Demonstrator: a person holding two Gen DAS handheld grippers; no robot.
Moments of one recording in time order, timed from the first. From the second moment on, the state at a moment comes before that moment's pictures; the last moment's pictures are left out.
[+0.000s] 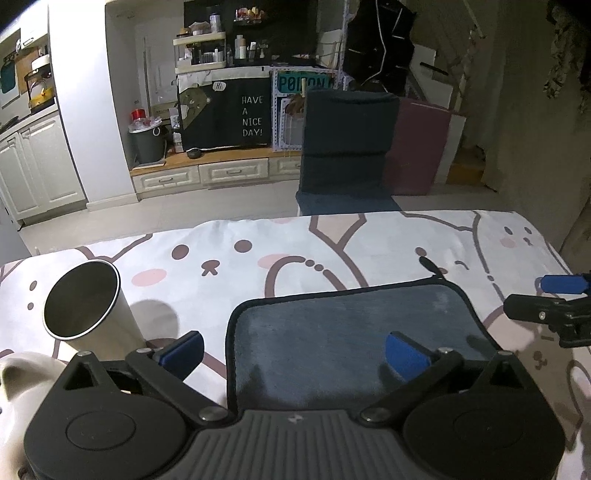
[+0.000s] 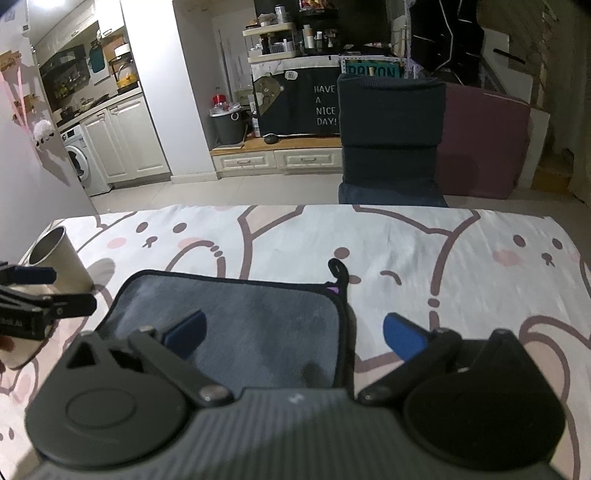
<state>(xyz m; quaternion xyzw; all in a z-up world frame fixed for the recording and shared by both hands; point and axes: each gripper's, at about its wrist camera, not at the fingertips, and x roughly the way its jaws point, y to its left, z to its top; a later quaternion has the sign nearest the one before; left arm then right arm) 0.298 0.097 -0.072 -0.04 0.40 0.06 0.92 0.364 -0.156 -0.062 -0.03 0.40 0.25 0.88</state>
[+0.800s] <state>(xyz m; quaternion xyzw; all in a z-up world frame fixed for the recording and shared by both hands) 0.221 0.060 -0.011 -0.03 0.37 0.05 0.93 0.280 -0.191 -0.004 -0.03 0.37 0.26 0.89</state>
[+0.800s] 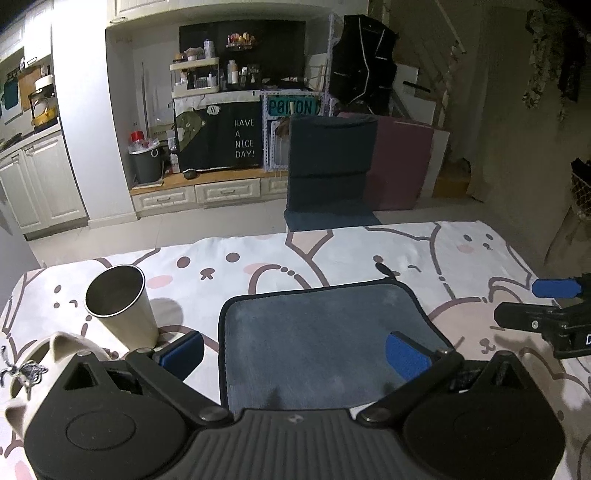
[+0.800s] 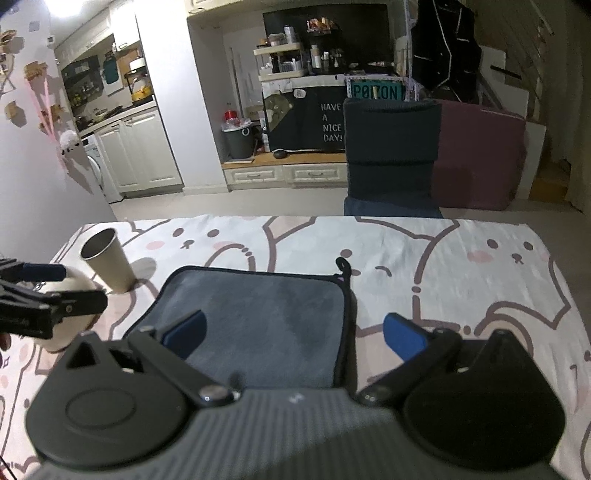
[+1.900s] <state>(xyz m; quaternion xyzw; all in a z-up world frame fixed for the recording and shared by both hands) 0.120 0.034 0.043 -0.03 0.33 0.03 0.94 0.186 -0.224 0.040 -0.03 0.33 0.31 0.89</state>
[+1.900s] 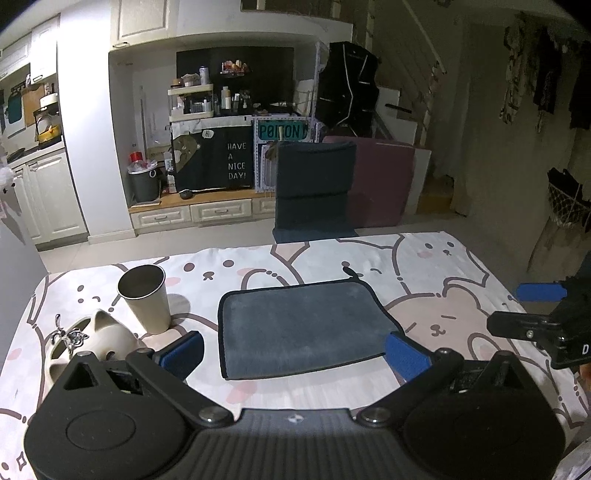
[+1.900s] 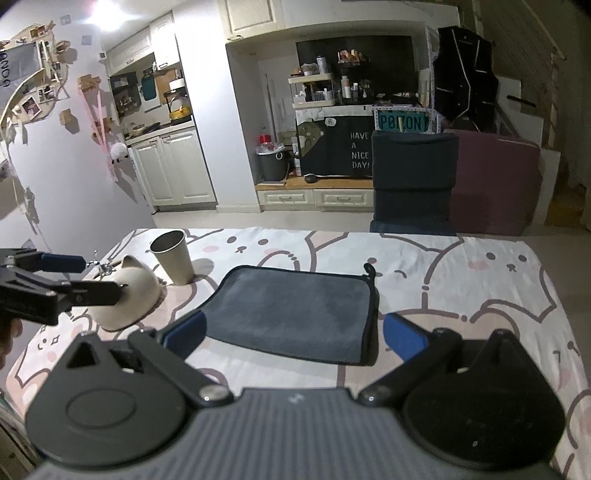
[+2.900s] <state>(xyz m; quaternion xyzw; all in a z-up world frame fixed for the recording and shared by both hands) 0.047 0.026 0.043 -0.01 0.33 0.02 0.94 0.117 -0.246 0.048 -0.04 0.30 0.31 0.90</state>
